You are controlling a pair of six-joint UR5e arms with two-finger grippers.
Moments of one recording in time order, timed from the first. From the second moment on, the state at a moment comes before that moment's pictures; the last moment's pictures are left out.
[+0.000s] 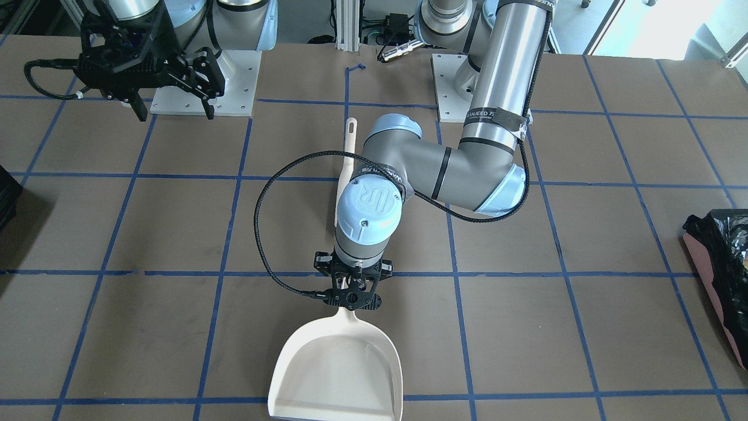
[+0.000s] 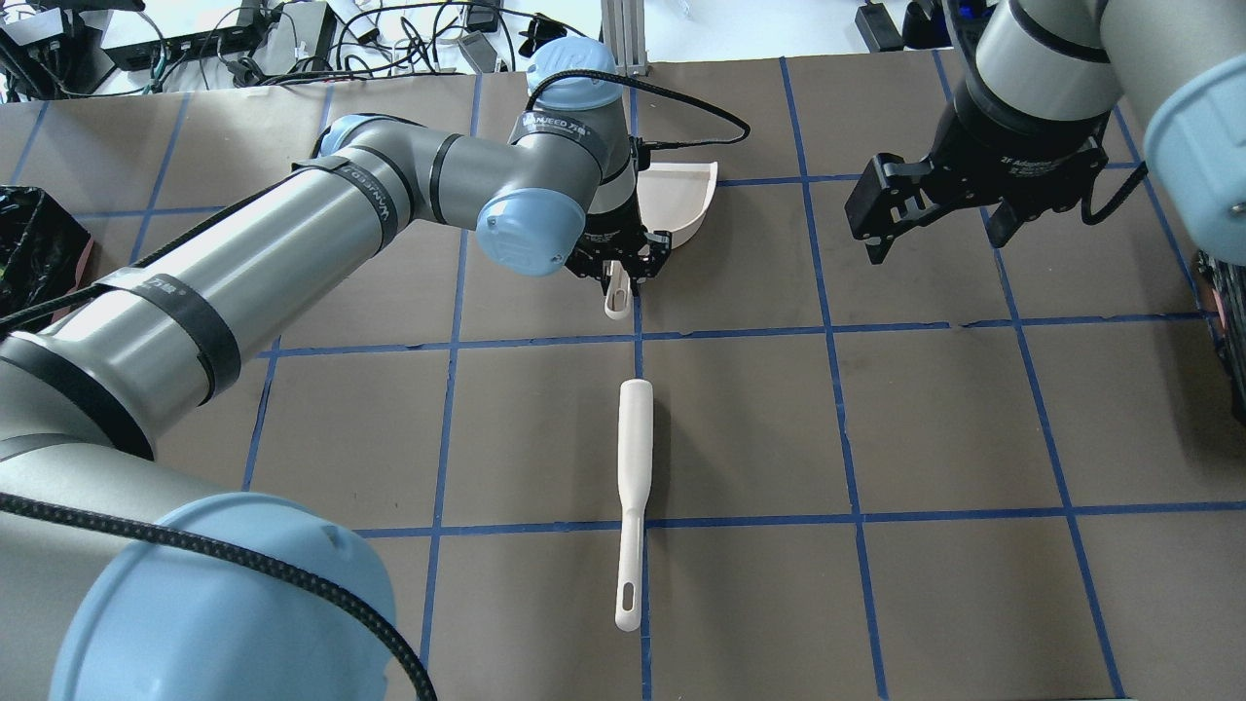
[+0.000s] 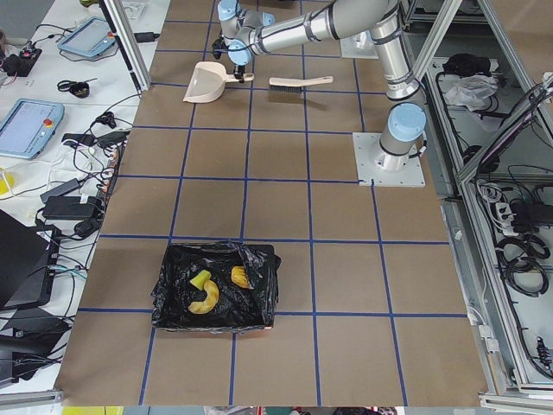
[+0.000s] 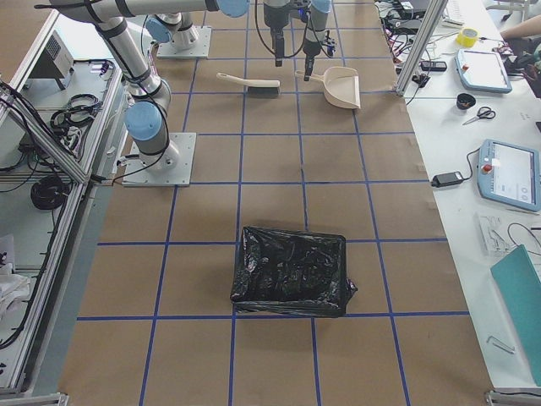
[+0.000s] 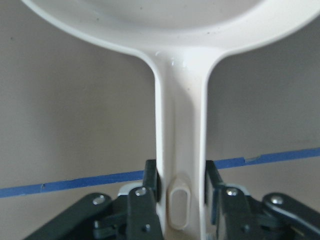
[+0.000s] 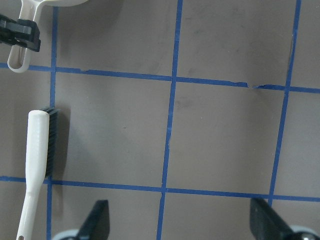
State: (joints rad) left arm -1.89 -2.16 -1.46 -1.14 1.48 -0.22; right arm 1.60 -1.68 1.62 -1.55 -1.59 -0.06
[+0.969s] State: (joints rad) left arm -1.89 -2.13 -1.46 -1.14 1.48 -0.22; right arm 1.60 -1.68 1.62 -1.55 -1.59 -0.06
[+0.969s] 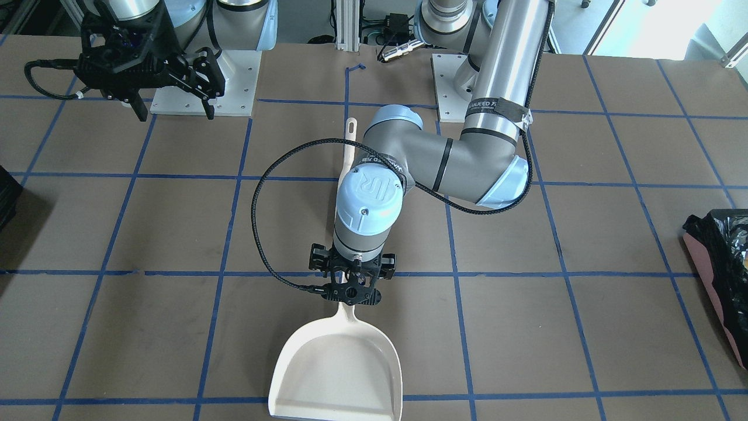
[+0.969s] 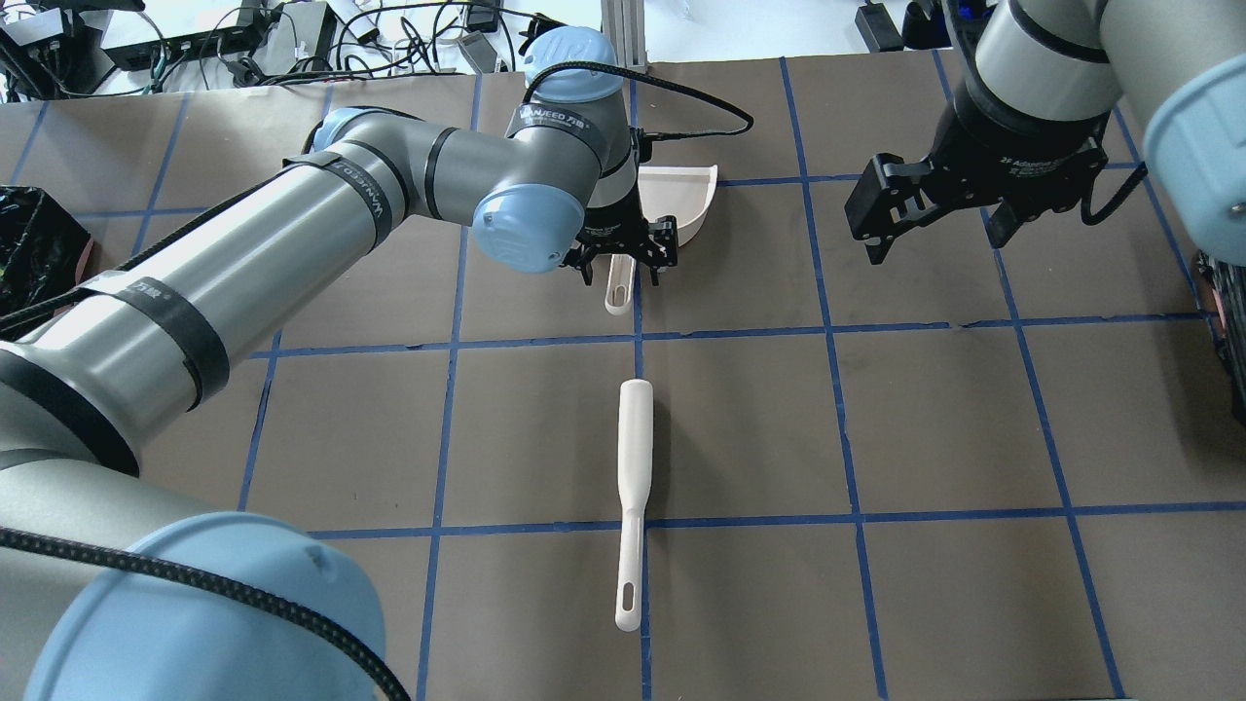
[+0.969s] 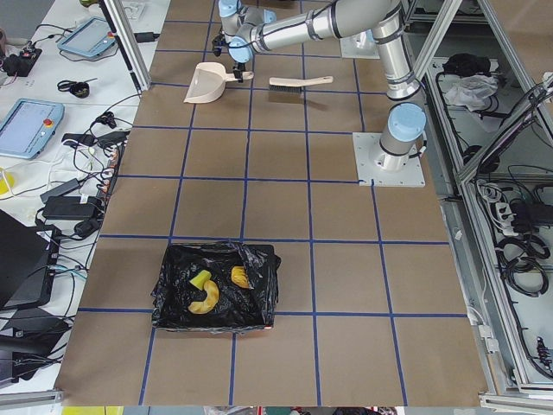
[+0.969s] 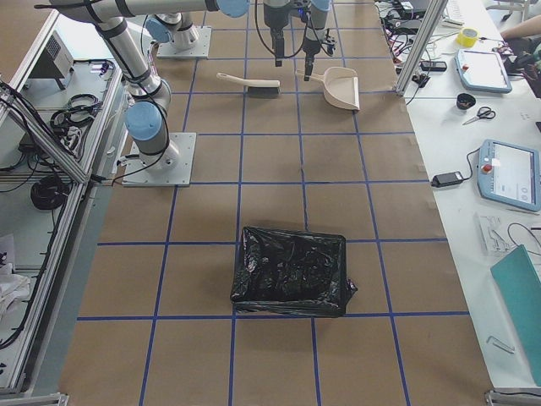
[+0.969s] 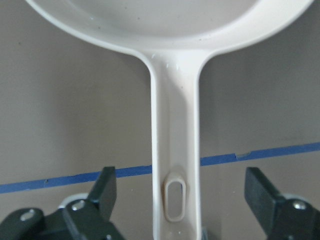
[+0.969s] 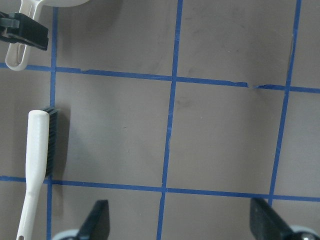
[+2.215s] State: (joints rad) left arm -1.83 -1.97 -1.48 -1.15 1.64 -0.20; right arm 1.60 -1.68 1.62 -1.55 -1.59 -0.06
